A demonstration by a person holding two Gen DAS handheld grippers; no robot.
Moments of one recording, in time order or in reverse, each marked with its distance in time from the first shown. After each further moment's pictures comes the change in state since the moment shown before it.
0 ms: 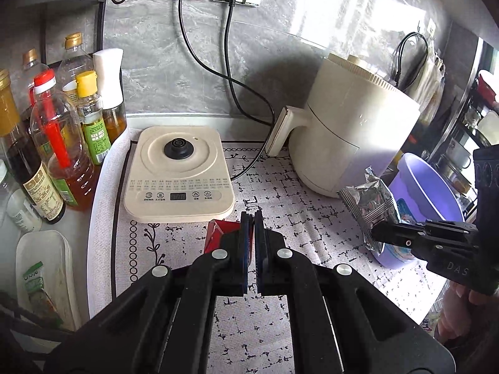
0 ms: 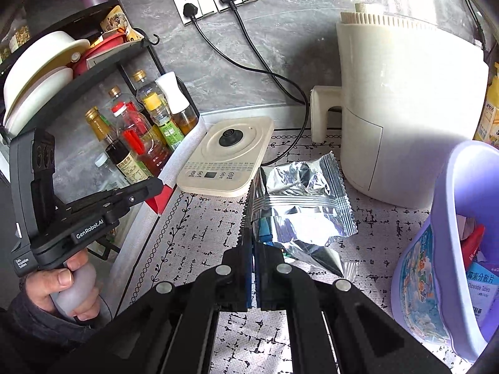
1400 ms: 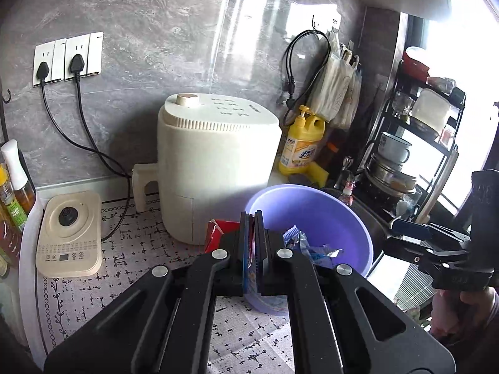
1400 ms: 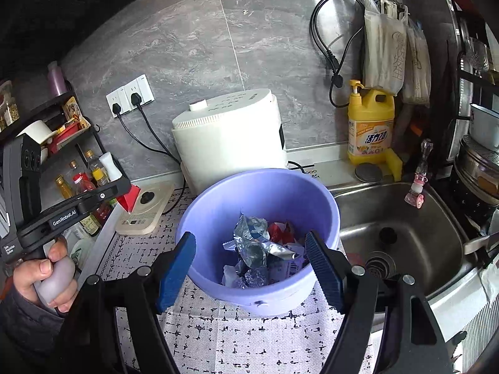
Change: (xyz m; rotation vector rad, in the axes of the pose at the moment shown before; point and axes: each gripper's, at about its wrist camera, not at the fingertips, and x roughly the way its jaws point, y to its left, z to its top) left arm -0.013 -0.221 0.029 0.193 -0.135 -0.217; right arm -0.204 -0.154 -0.055 0.134 -0.286 -0.247
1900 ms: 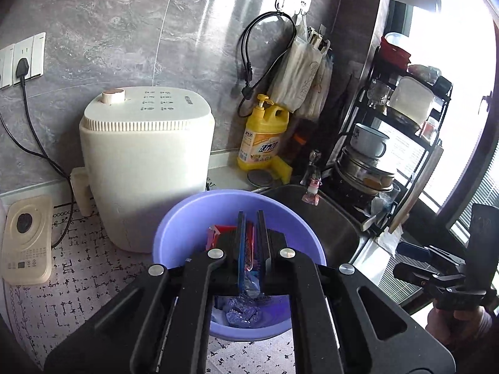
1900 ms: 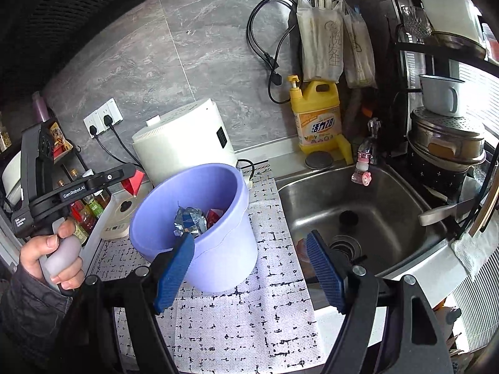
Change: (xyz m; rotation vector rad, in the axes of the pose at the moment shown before) left arm 0.051 -0.062 0.017 -0.005 0.055 -0.115; right arm -0.052 -0.096 -0.029 0.107 -0.029 -0.045
